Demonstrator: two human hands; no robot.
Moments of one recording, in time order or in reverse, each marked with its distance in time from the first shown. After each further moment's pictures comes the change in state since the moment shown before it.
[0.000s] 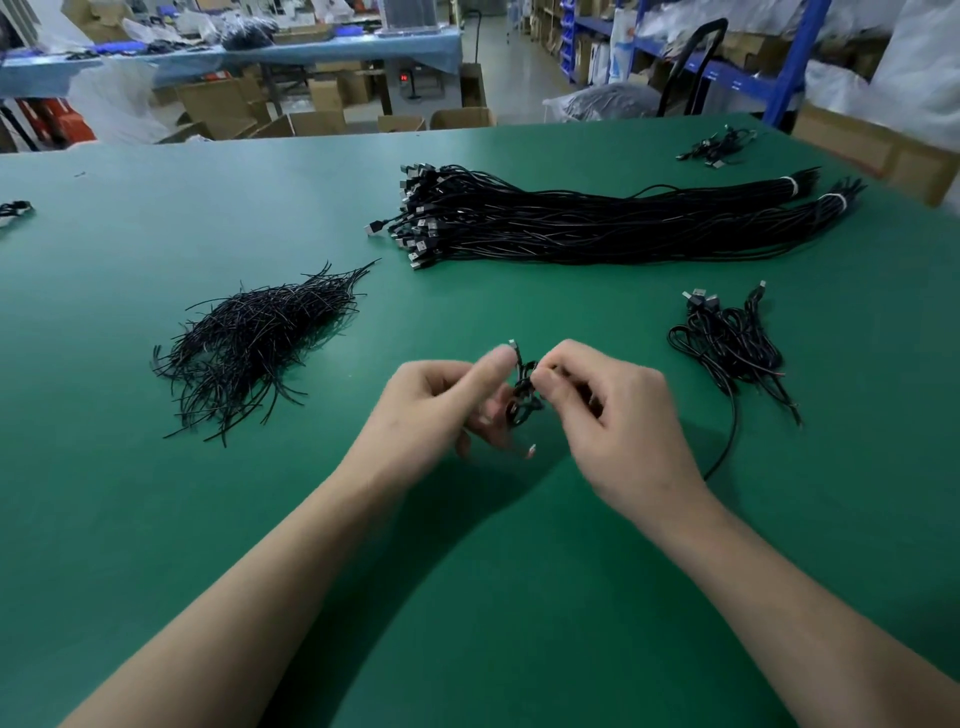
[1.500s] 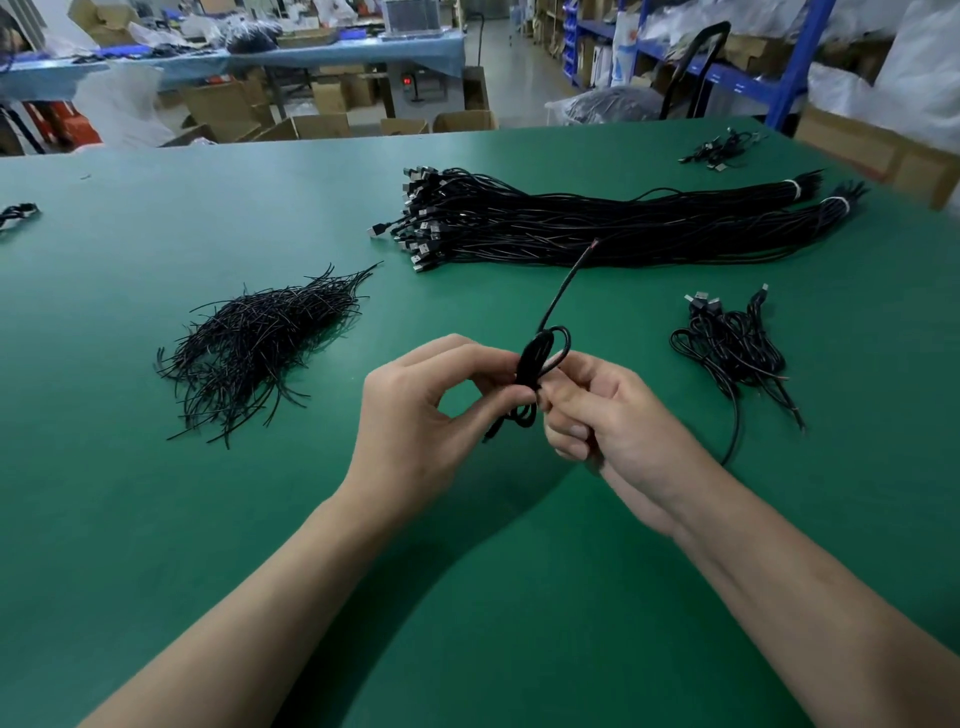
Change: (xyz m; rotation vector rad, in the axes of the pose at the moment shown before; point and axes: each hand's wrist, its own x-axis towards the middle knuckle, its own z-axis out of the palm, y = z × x) left_hand -0.006 0.006 0.002 0.446 0.230 0.752; right_hand 0.006 0.001 -0.001 0.970 -0.280 0.490
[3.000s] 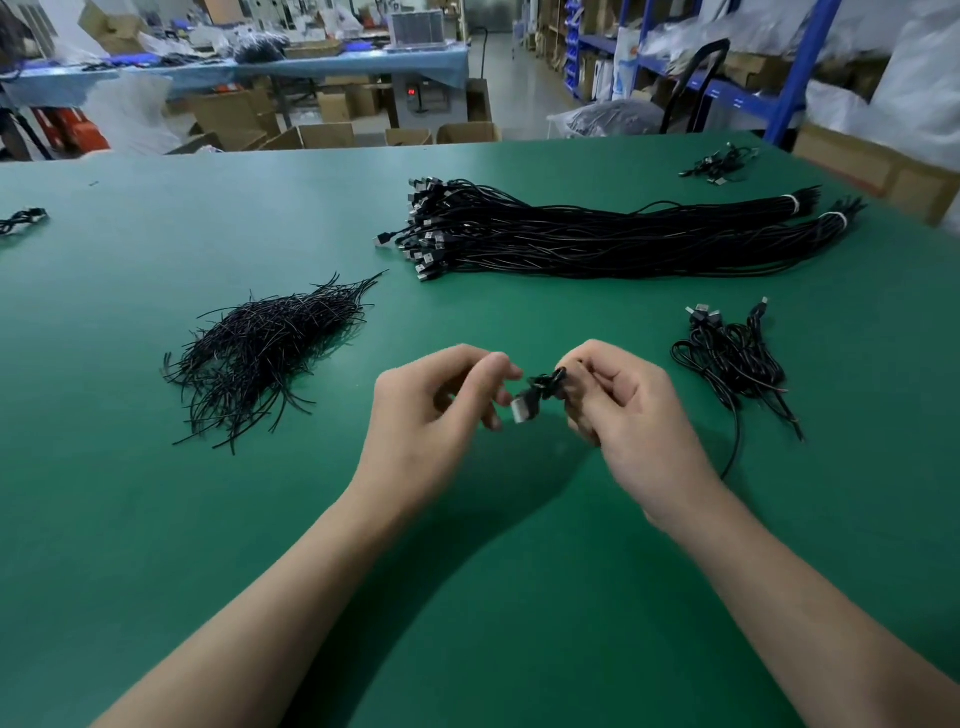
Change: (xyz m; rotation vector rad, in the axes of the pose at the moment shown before) left_hand -0.002 -0.005 0.001 -0.192 -0.036 -0.329; right_hand -0.001 -0.003 -0.004 -0.539 0.214 -0.285
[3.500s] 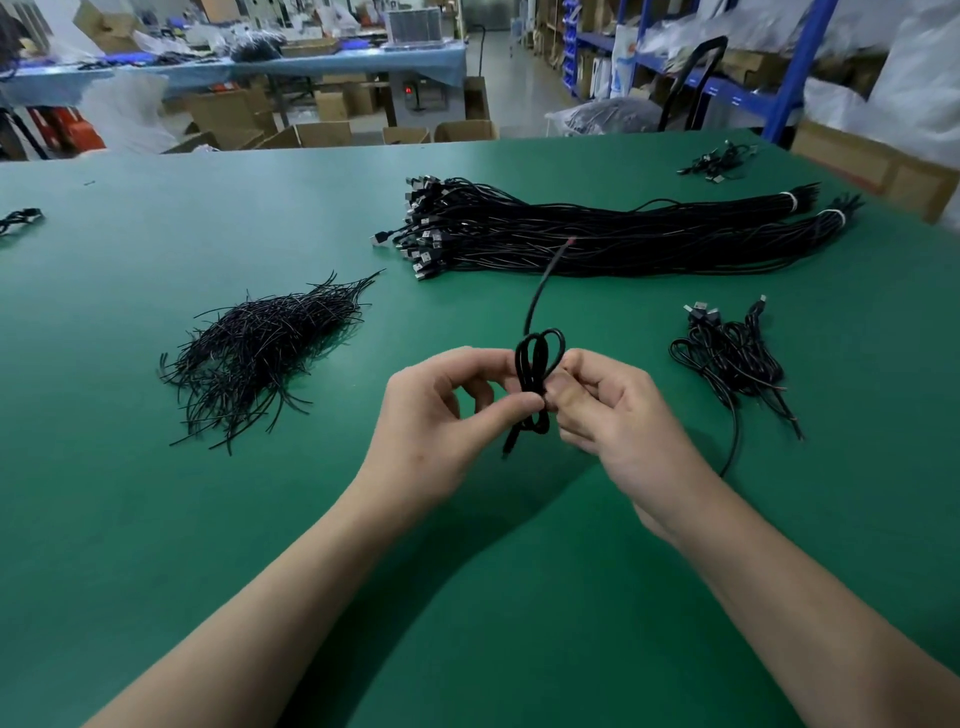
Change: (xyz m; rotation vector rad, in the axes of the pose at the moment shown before) left_hand 0.002 0.002 0.004 -0.073 -0.073 -0.030; right_hand 0.000 -0.004 0.003 0.158 -0.100 0.110
